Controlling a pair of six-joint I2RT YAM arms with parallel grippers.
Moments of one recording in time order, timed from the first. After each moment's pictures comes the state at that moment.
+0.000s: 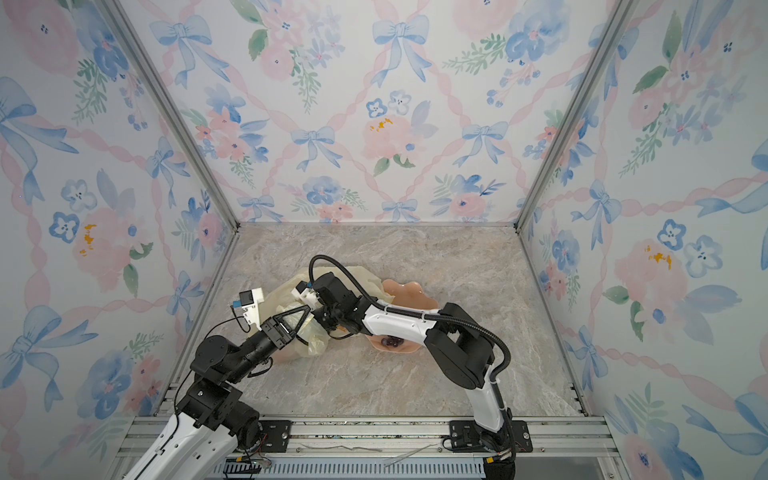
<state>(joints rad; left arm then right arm) -0.44 0.39 0.34 0.16 0.34 -1.07 1.01 2.01 1.46 -0.01 -0.68 0.87</state>
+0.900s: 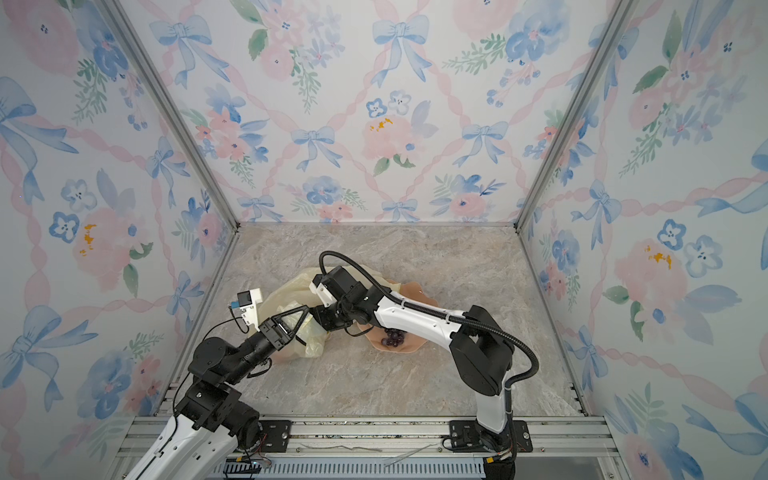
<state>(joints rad) -0.44 0.37 0.34 0.16 0.34 -1.08 0.97 1.88 1.49 -0.42 -0.39 0.59</state>
